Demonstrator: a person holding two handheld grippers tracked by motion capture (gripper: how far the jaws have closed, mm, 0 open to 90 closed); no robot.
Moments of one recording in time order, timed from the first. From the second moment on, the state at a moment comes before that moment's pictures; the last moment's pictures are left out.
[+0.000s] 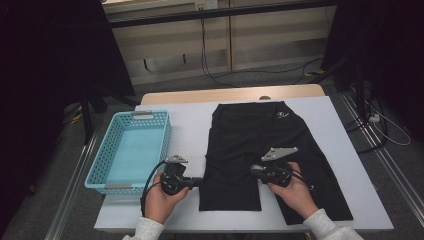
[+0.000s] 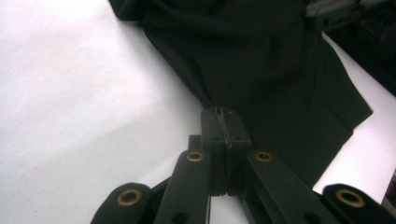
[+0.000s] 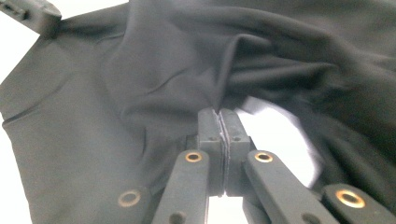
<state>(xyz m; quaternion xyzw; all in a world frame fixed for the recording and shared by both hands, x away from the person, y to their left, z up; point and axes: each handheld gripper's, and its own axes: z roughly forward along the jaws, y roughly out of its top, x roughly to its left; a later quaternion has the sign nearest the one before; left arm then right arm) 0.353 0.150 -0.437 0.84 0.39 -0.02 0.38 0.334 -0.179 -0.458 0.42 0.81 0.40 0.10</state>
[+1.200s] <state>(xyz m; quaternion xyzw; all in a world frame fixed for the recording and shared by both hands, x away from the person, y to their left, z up) 0.355 0.144 -0.445 0.84 0.40 -0.01 0.37 0.295 -0.113 -0.468 0.22 0.88 0.41 0.08</state>
